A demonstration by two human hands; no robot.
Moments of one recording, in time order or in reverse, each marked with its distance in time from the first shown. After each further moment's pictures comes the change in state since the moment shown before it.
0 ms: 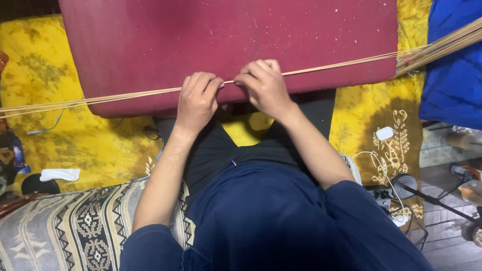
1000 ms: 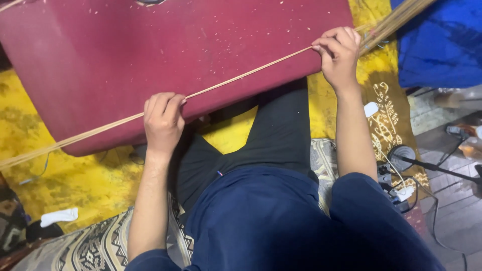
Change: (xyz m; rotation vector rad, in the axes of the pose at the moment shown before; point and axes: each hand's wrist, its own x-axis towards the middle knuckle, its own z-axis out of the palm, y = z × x) left_hand 0.012 0.024 -0.010 -0.028 -0.100 -0.131; right_hand -0.141 0.150 -0.129 -0.203 0.199 0.363
